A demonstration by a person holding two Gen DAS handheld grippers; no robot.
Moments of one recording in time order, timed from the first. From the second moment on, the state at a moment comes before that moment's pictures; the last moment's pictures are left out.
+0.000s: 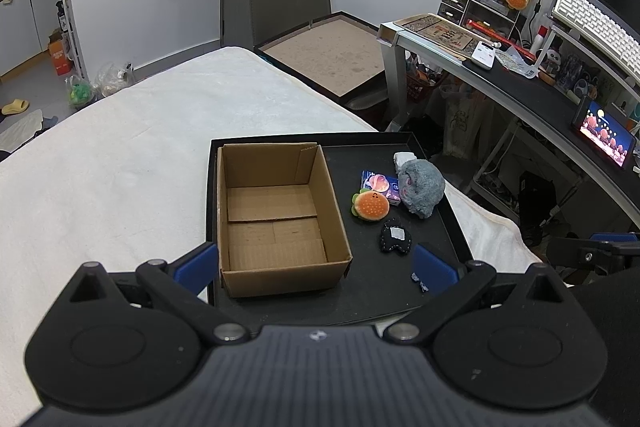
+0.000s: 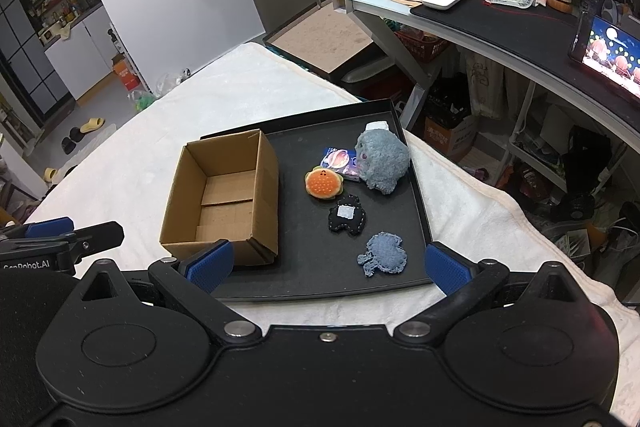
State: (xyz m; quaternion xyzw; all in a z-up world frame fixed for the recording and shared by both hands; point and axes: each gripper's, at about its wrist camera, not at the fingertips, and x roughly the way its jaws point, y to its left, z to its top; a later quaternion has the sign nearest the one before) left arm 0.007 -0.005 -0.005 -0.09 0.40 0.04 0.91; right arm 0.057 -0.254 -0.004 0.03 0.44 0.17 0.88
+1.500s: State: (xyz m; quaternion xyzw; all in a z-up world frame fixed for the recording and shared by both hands) left arm 0.059 0.059 -0.090 -0.10 0.41 0.09 0.90; right arm 0.134 -0.264 -0.114 0.05 0.50 0.19 0.84
